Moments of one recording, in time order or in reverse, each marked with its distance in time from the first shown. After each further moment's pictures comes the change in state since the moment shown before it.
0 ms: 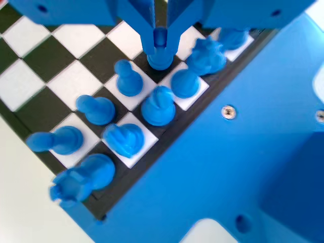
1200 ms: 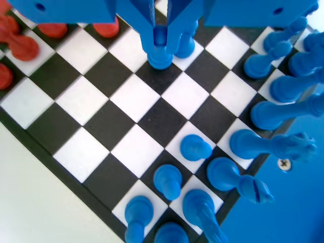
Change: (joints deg) arm 1.4 -16.1 -26.5 8.1 0.8
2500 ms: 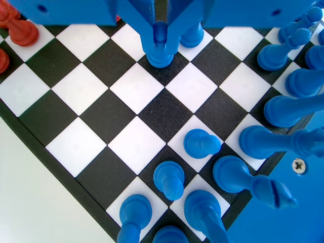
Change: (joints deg) arm -1.1 -1.3 2.6 -5.0 -0.9
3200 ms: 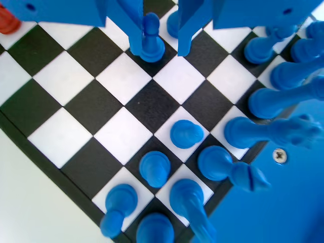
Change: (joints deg) arm 0.3 0.0 0.1 3.4 0.0
